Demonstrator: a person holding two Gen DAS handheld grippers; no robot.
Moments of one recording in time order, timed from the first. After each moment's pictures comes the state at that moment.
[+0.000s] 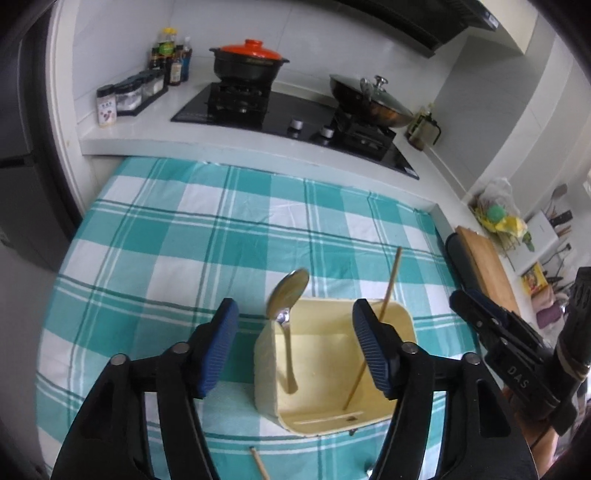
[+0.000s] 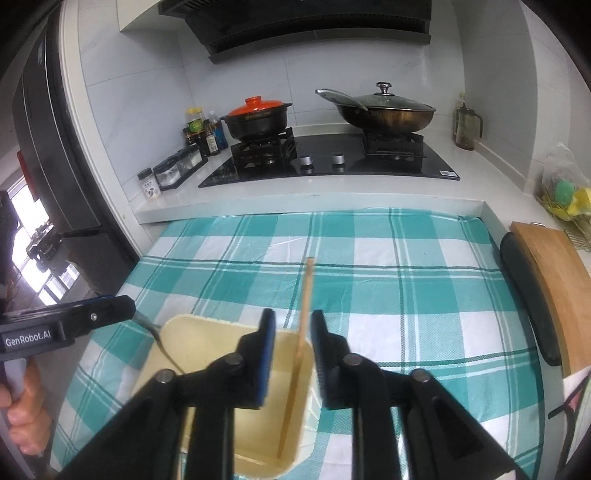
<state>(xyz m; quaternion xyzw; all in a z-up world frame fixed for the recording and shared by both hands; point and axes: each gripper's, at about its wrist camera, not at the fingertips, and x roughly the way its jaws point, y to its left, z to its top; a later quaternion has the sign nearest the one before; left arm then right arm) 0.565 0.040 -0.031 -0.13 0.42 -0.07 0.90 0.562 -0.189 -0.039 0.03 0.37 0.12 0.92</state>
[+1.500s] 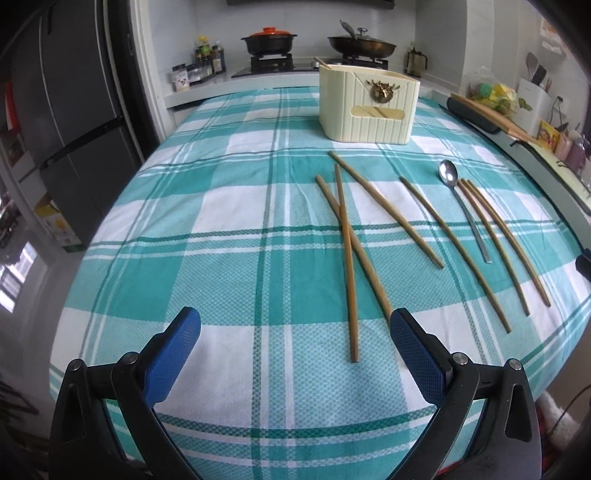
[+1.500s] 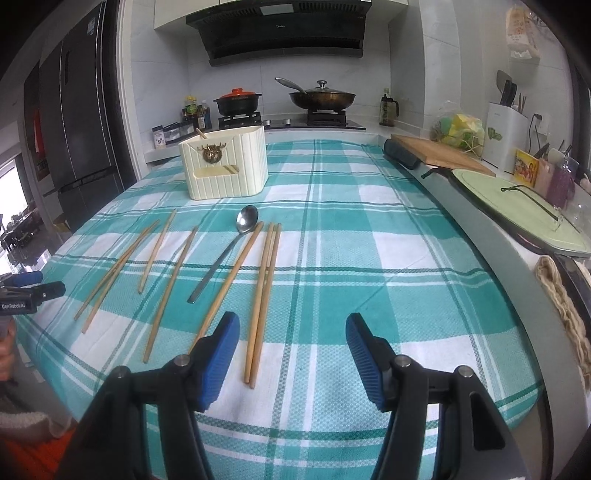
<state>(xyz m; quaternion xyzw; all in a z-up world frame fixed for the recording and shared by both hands) 0.184 0.049 -0.188 0.02 0.42 0.00 0.91 0.132 -0.288 -0.163 -0.01 0.33 0.04 0.94</state>
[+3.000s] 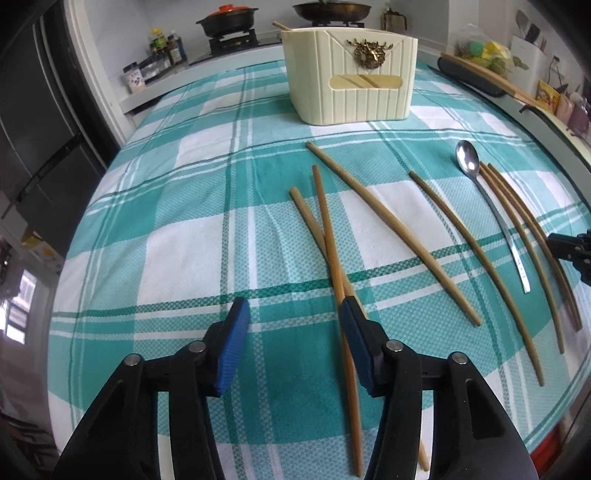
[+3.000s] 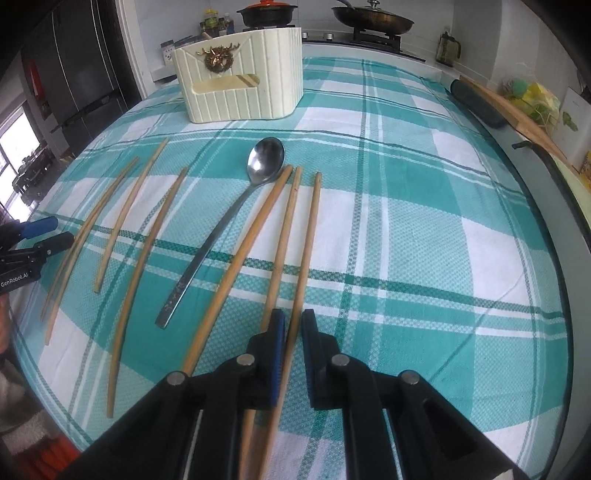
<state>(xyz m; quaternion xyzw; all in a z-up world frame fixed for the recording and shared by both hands) 0.278 0.024 -0.210 0.08 0.47 -0.04 0.88 0.258 -0.250 -0.209 -0.06 0.49 0.10 0.86</state>
